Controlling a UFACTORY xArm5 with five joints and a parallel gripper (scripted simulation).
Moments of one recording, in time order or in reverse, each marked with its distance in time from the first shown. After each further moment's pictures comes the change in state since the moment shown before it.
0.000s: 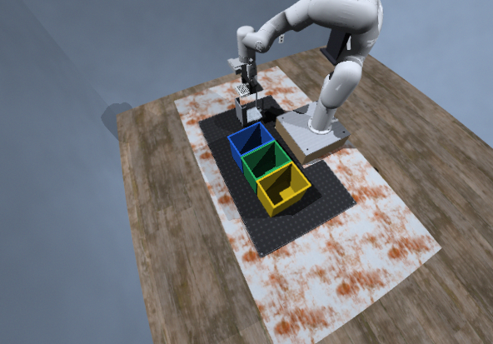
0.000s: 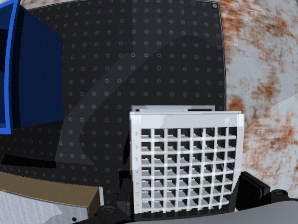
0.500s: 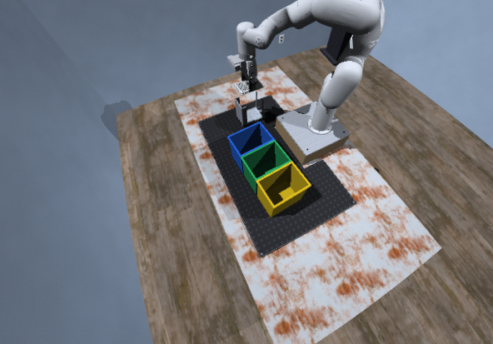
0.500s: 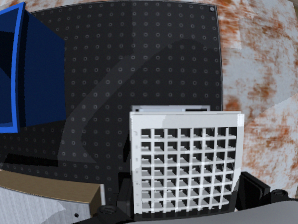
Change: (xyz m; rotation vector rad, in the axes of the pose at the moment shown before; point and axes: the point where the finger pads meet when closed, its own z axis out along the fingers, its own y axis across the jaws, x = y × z) arm 0.000 0.001 -0.016 -0.001 0.001 0.001
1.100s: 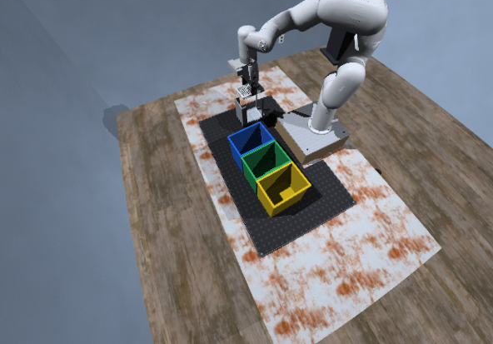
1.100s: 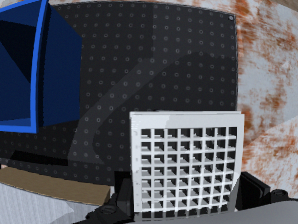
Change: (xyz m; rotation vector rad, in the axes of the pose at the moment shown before) arm 0.008 -0.029 0.001 0.001 0.001 -0.058
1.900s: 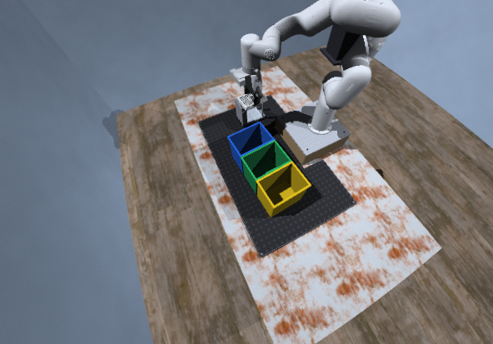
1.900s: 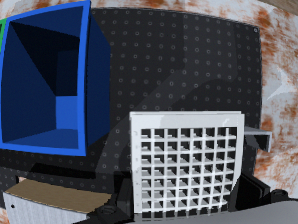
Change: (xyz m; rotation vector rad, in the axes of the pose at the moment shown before) arm 0.023 -0.064 0.002 0.001 0.003 0.001
